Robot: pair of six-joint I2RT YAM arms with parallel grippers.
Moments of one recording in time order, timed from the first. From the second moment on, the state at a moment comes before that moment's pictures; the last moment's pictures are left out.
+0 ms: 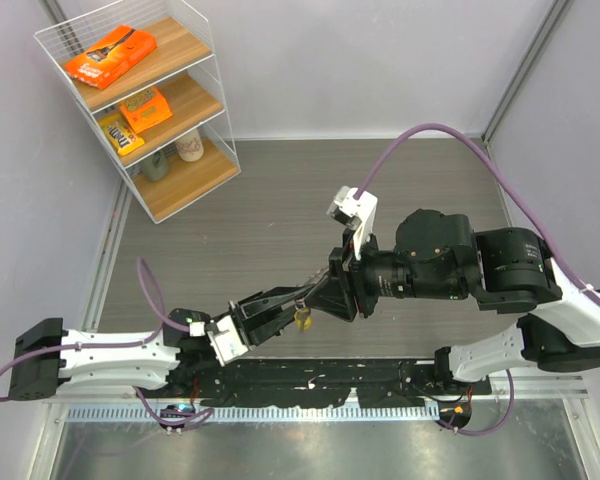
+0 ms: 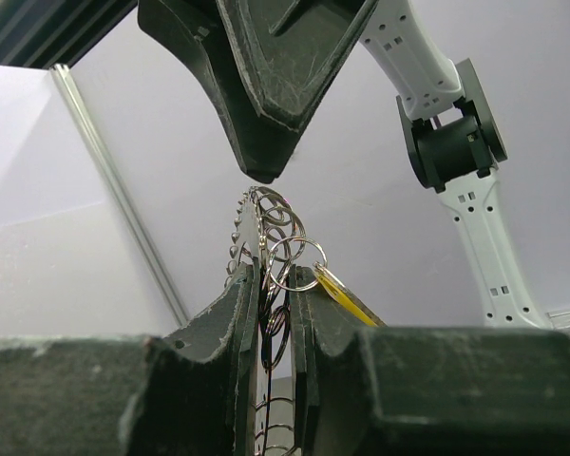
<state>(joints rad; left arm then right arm) -1.36 0.88 0.37 1.24 0.12 0.47 1.45 1.27 1.97 -1.10 0.13 0.49</state>
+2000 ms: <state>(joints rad) -1.36 0.82 0.33 1.25 0.14 0.42 1.67 1.46 2.13 -1.30 0.29 -0.68</state>
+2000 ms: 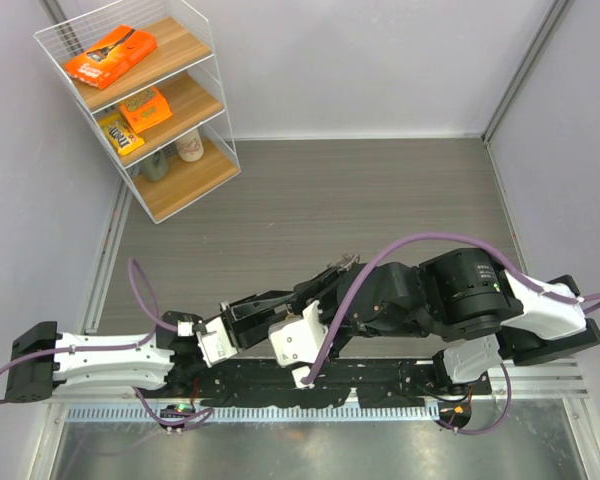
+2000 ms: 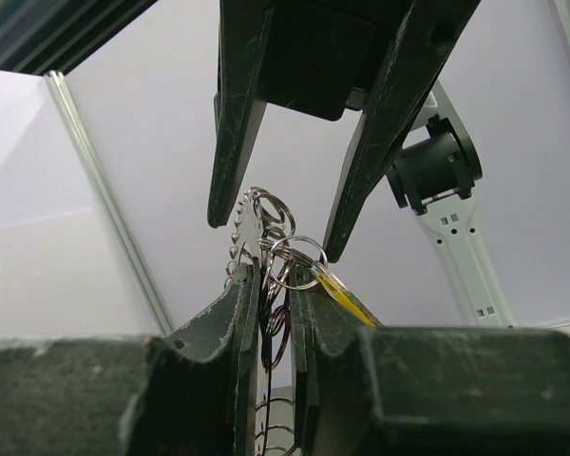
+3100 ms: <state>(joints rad) -1.36 0.84 0.34 1.25 0.14 0.40 1.68 1.49 2.13 -1.21 0.33 -0.74</state>
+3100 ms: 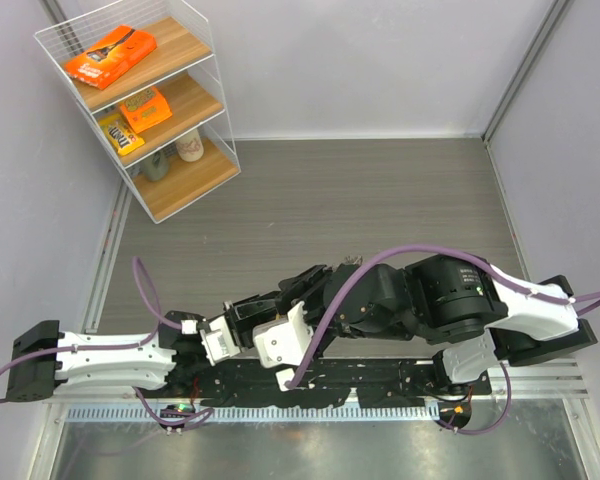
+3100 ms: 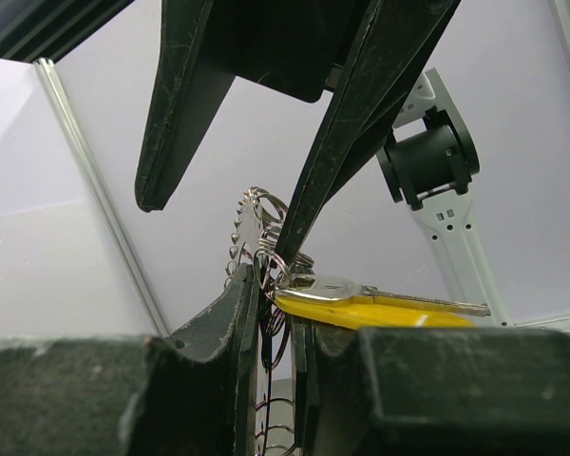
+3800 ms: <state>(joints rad) -1.36 0.85 0.34 1.25 0.14 0.39 1.68 1.44 2.09 -1.27 0.30 -0.68</state>
